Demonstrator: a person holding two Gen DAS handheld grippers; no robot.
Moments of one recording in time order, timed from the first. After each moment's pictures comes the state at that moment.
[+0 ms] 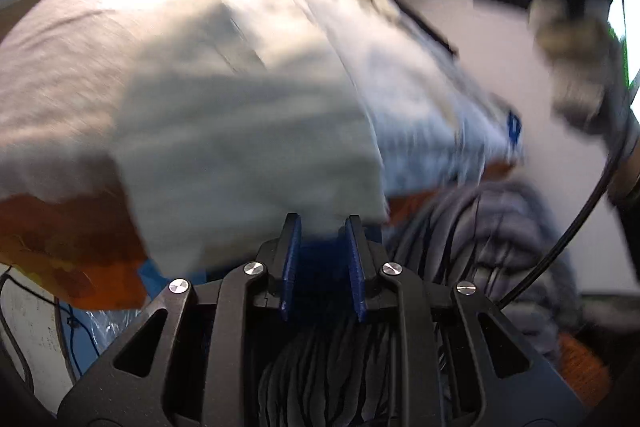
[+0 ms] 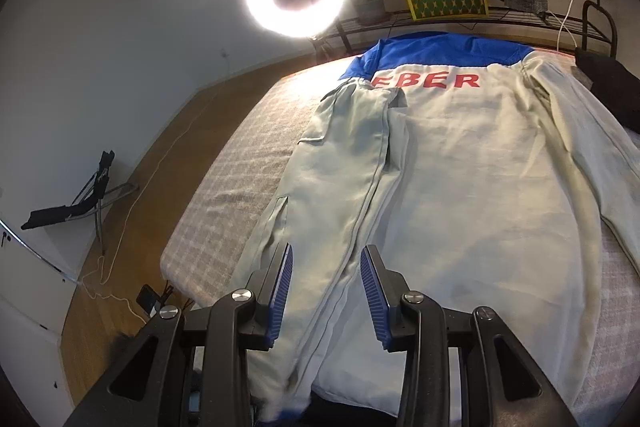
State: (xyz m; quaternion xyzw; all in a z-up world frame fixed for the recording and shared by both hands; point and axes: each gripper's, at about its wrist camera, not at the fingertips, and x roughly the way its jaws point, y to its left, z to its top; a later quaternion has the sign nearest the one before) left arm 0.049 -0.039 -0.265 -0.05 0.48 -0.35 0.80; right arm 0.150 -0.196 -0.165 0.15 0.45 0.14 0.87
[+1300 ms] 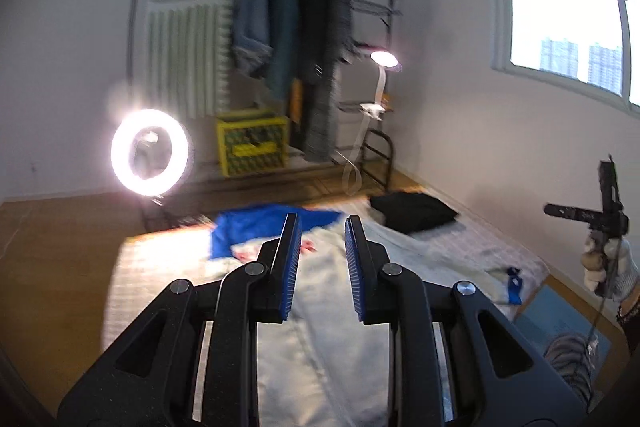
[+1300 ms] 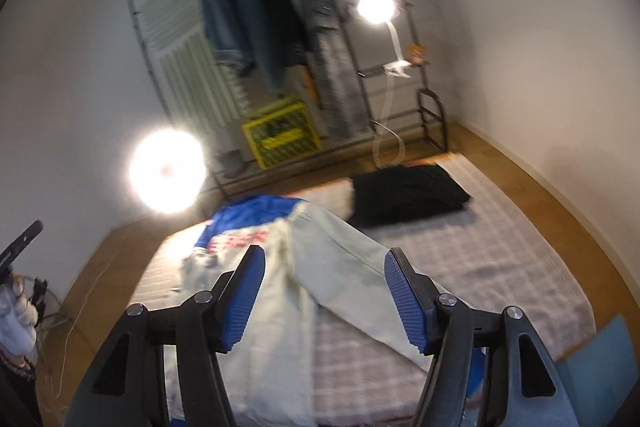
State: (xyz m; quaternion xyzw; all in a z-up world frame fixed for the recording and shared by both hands) left arm 0.150 -0.099 0.084 0.03 0.22 -0.33 0.92; right arm -0.025 -0.475 -0.007 0.19 0.27 -0.11 0.94
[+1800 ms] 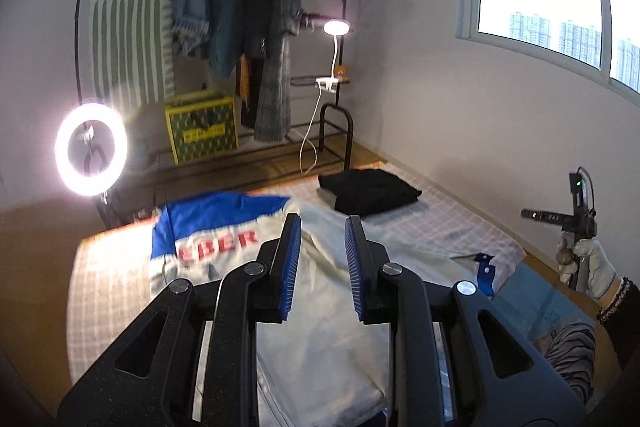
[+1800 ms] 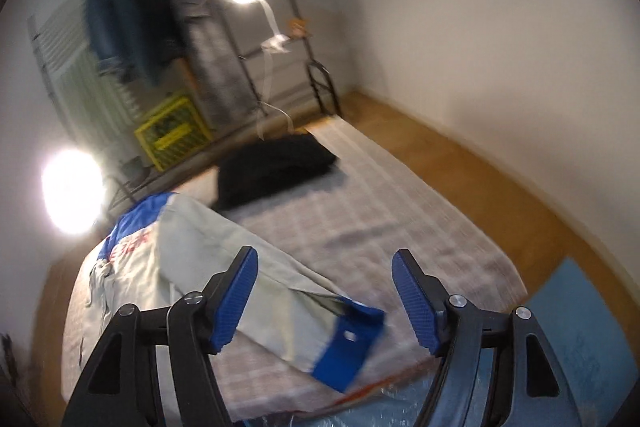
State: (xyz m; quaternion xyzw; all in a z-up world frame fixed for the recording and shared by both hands) left arm 0.147 -0.201 0.092 0.06 0.24 -0.37 0.89; right arm -0.090 -0.623 -0.081 0.25 0.31 -0.26 0.88
